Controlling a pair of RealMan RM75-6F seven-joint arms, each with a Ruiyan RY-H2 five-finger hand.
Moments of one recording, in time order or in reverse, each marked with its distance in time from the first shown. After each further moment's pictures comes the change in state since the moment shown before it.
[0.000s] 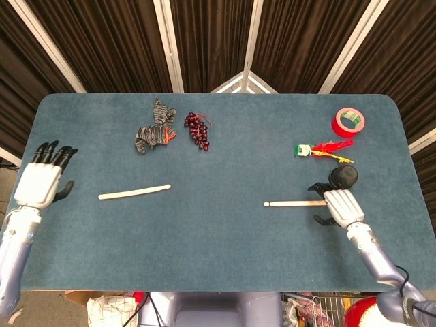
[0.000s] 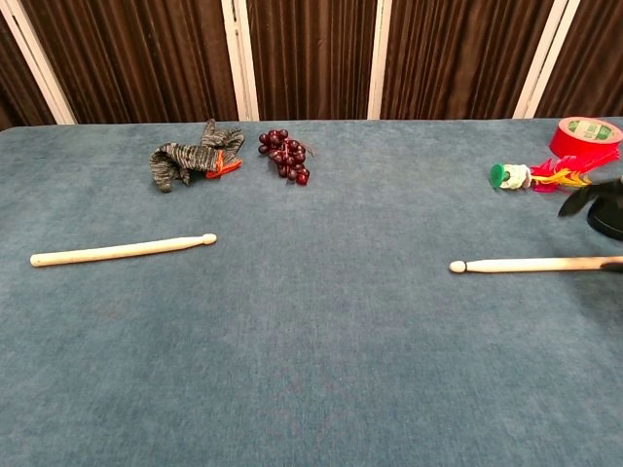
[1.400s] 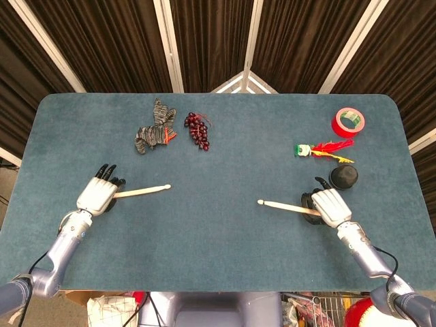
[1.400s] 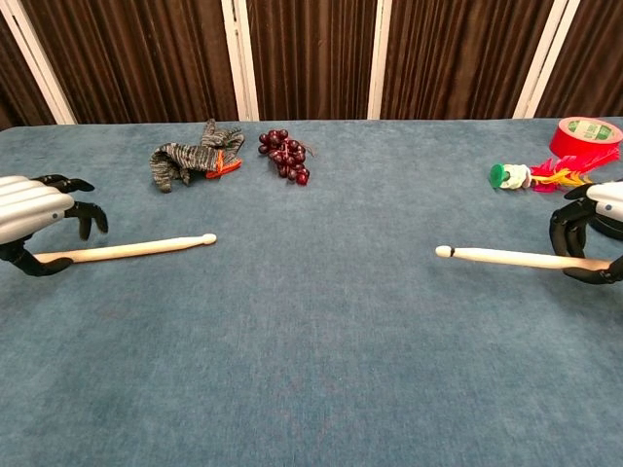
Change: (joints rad) left arm -0.150 -0.404 0.091 0.496 0.105 -0.258 -0.001; right arm 0.036 -0.224 -0.088 0.436 -0.222 0.106 0.253
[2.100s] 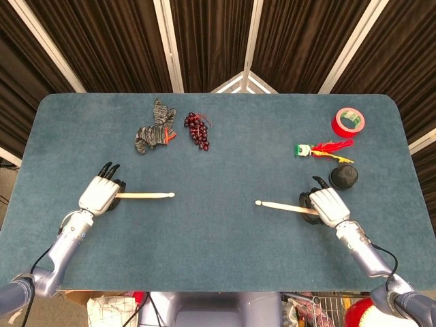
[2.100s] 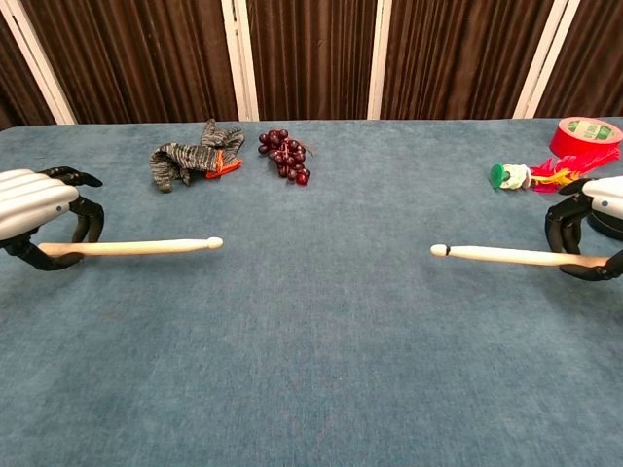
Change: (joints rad) left arm 0.001 -0.031 0.017 0.068 0.077 0.061 -0.134; right arm 0.010 0.007 -0.004 -0.017 -0.011 0.014 -0.013
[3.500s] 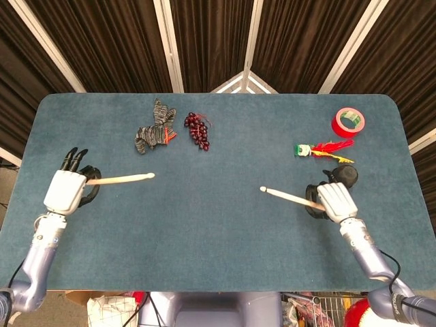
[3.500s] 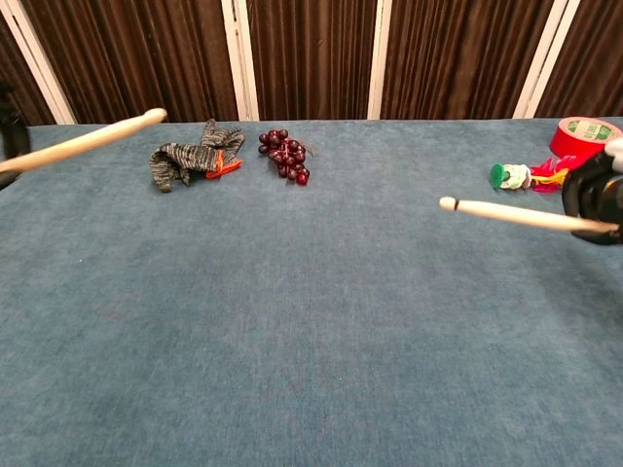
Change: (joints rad) left arm 0.102 0.120 -0.029 -0.150 0.004 0.317 -0.140; right arm 0.000 0.136 0.060 -0.322 0.210 -0.047 -0.212
